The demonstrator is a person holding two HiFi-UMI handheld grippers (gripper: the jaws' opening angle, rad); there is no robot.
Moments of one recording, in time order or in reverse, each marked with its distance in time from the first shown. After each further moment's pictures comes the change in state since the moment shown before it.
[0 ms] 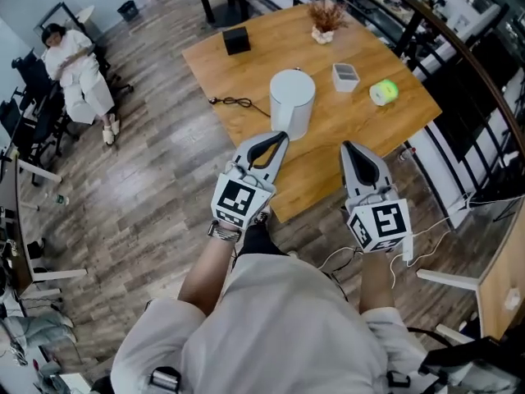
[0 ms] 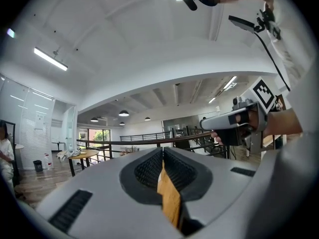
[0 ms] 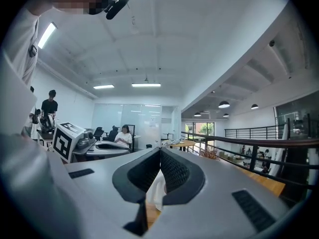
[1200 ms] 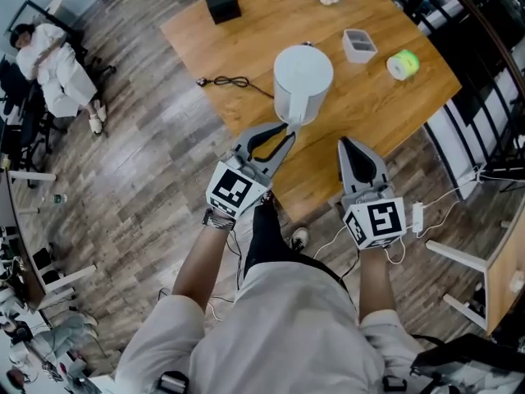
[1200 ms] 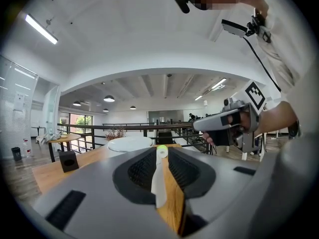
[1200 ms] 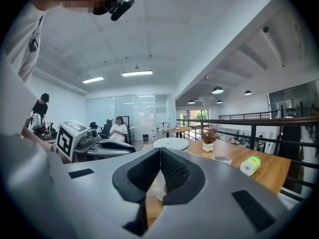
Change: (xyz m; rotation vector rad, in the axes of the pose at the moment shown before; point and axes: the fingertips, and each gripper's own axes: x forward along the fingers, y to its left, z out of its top) left arm 0.047 0.042 -0.120 -0.074 0.108 -0.217; right arm 0.085 -0.012 -0.110 0.102 0.133 -0.052
